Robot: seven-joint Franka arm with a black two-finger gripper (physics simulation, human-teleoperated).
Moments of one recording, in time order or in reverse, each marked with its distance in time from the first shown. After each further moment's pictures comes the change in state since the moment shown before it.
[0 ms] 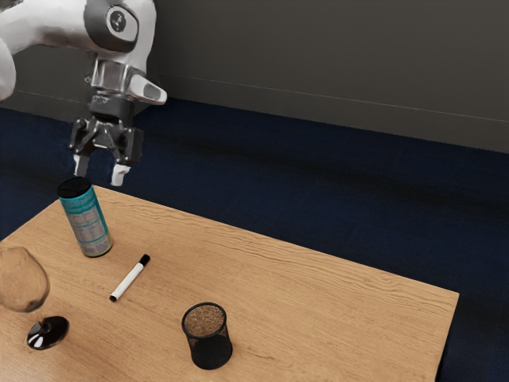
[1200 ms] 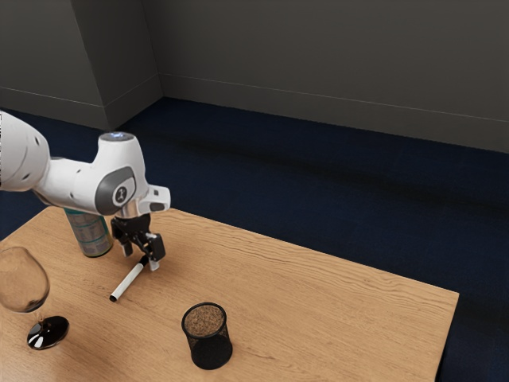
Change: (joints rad) arm 0.068 0.074 0.052 -0.753 0.025 1.448 0.206
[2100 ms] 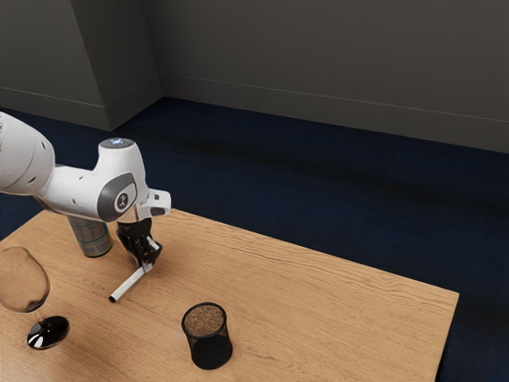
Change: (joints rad) arm 0.008 0.039 0.000 0.000 -0.013 0.067 0.028
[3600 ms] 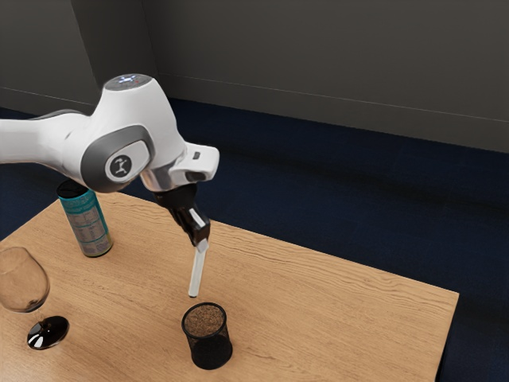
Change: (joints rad) arm -0.402 -0.553 -0.033 -0.149 -0.057 -0.215 -0.117
